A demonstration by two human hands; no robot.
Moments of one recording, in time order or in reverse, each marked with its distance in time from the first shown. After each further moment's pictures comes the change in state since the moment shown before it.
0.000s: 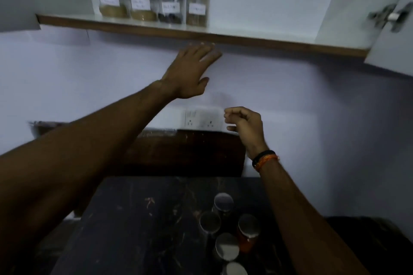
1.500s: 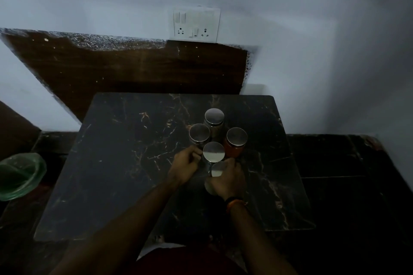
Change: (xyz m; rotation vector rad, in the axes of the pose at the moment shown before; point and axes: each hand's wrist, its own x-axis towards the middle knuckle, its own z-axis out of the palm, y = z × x) left_hand -0.329 0.268 0.213 -1.054 -0.456 -0.938; right_hand -0.278 0.239 -0.046 -0.846 -0.211 0.697
